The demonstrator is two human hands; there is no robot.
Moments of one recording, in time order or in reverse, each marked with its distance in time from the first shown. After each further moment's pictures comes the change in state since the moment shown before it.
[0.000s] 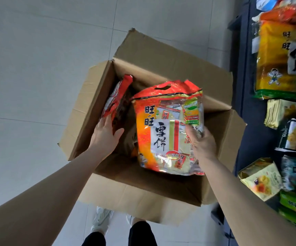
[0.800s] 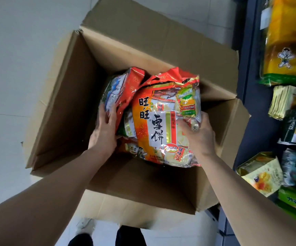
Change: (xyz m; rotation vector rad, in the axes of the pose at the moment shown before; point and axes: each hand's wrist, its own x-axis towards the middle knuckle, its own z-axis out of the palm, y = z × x) left_hand 0.036 0.001 0.095 0.179 -0.049 0.112; right_hand 0.056 0.037 -0.001 -0.218 0.029 -0.106
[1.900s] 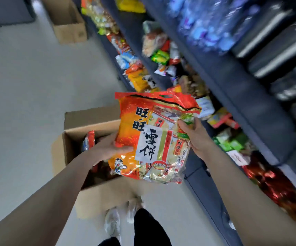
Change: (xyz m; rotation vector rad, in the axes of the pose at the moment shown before) left_hand -0.332 0.219 -0.336 -0.416 -0.712 0.533; right_hand -0.419 -0.136 -0.327 0.805 0.292 0.085
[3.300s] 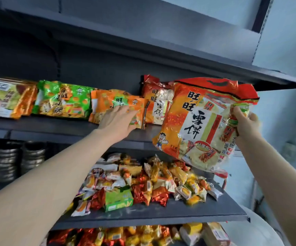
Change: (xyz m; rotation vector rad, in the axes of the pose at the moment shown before) left_hand -0.242 0.456 0.774 1.239 0.121 1.626; right_hand -0.768 -0.020 -0.661 0.469 1.629 -0.713
